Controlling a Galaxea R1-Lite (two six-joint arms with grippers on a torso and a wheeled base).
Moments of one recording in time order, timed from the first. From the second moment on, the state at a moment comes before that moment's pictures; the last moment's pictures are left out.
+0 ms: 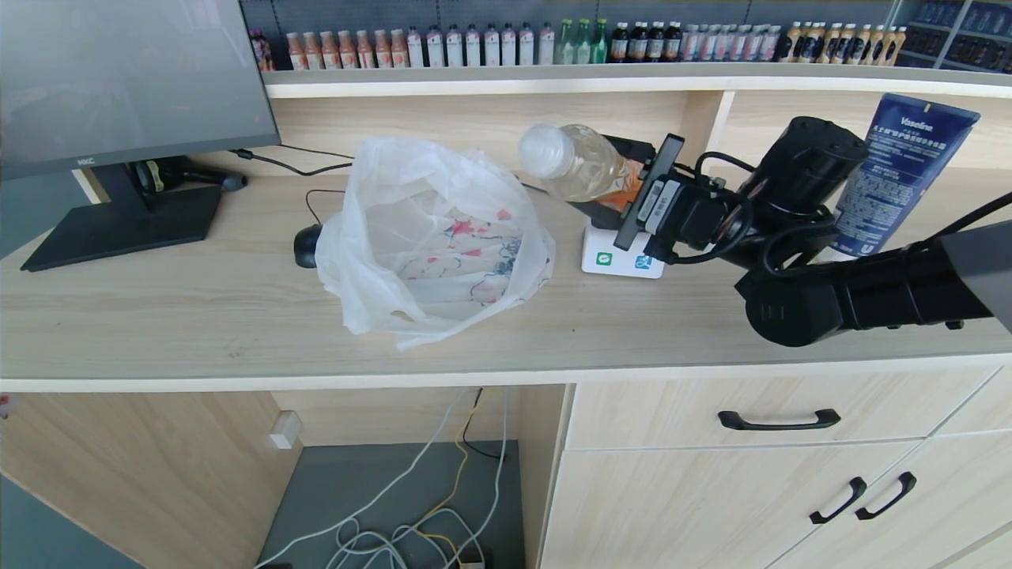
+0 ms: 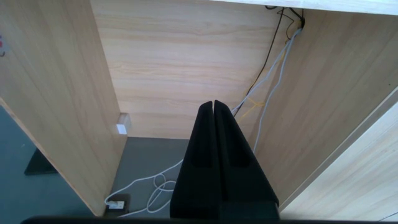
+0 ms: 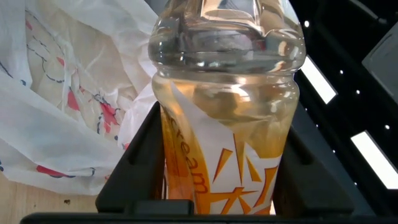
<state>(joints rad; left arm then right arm) 0.00 0.00 0.00 0.00 0.00 0.00 0.36 2.08 -1.42 -1.11 0.76 -1.08</state>
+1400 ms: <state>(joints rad) 0.00 0.00 0.00 0.00 0.00 0.00 0.46 1.96 -1.31 -1.22 0.38 -0.61</state>
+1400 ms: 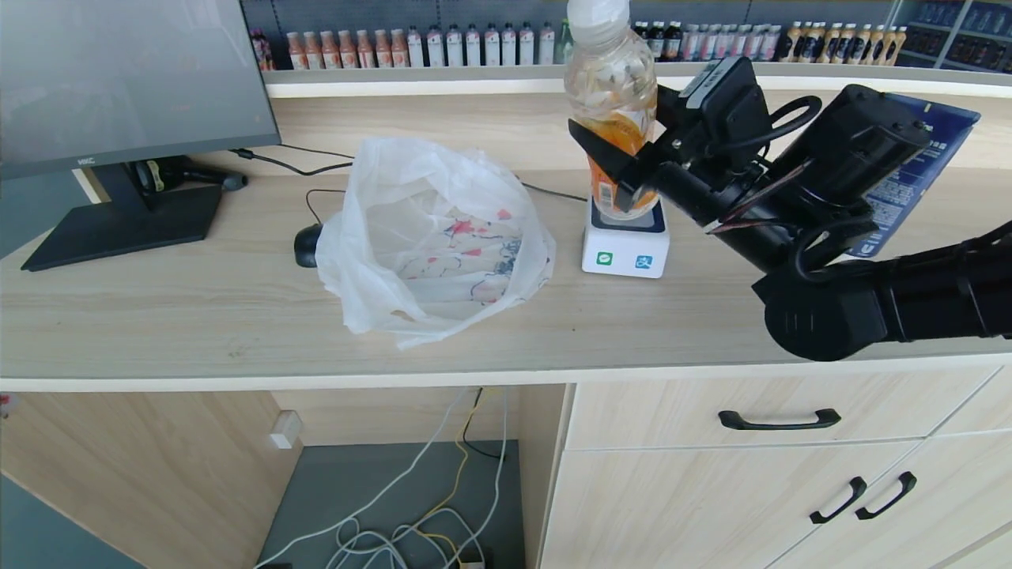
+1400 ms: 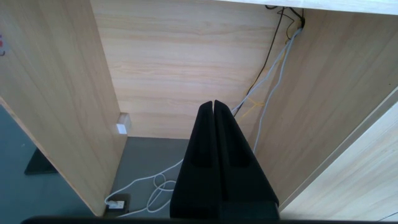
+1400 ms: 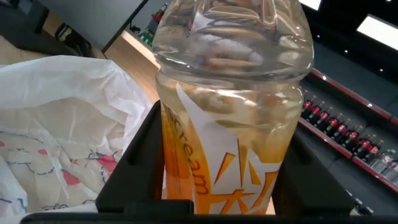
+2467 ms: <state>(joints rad) 0.00 0.00 0.00 0.00 0.00 0.00 0.48 1.70 -0.95 -1.39 -0.11 -0.12</state>
